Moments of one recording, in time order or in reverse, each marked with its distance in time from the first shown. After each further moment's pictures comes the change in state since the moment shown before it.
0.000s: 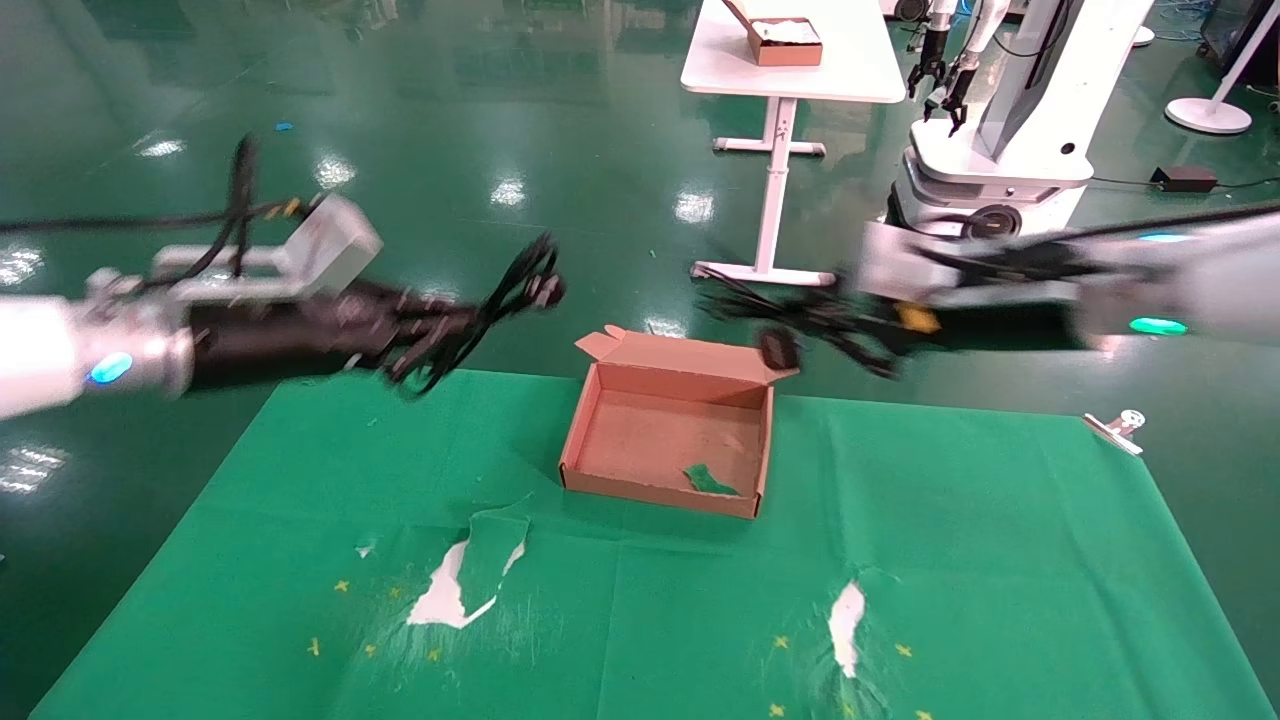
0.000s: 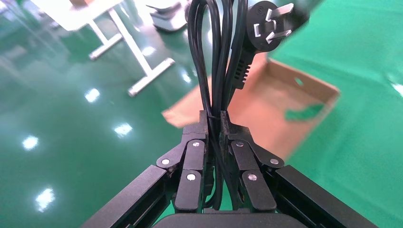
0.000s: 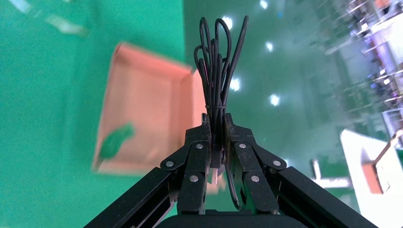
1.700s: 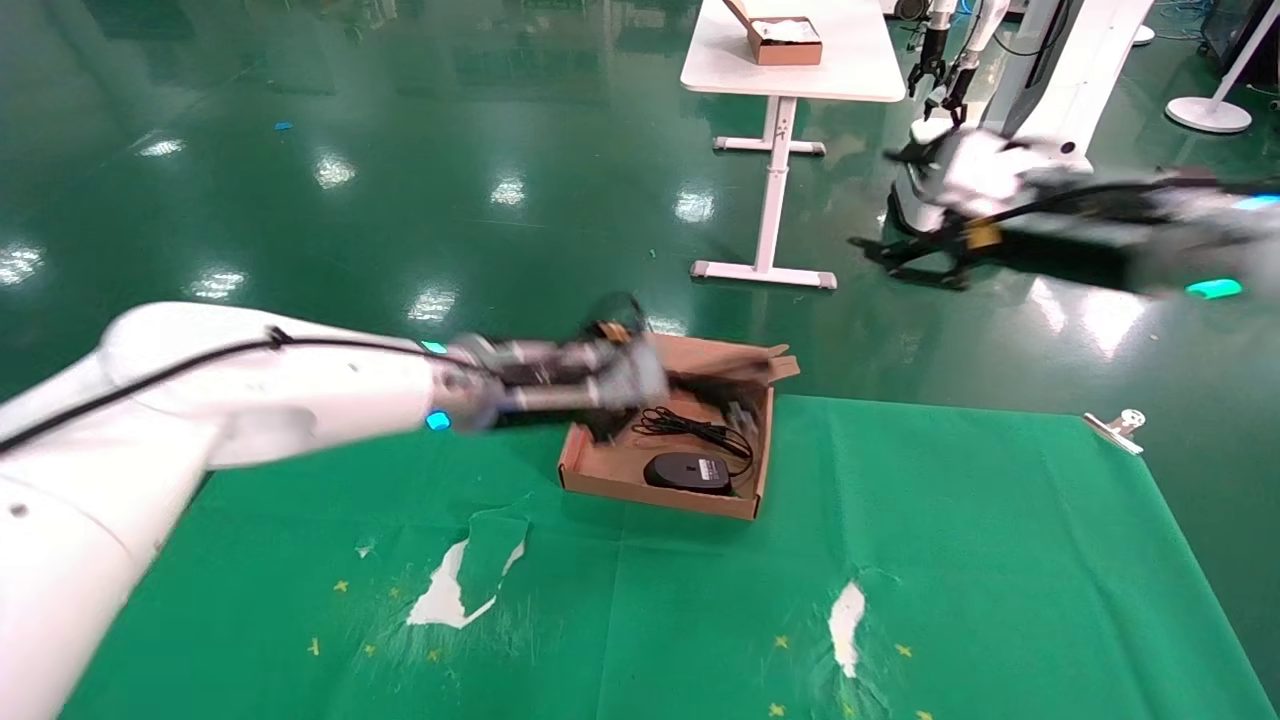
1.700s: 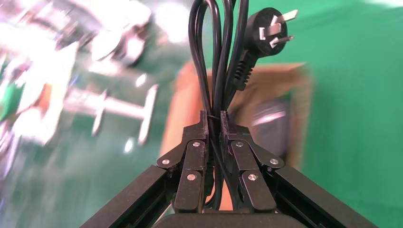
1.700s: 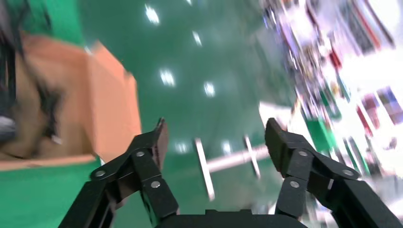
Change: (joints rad) left arm 0.176 0.261 0.220 -0.412 0.096 -0.289 0.094; right arm -0.010 0.103 0.038 0.038 0.214 0.131 -0.101
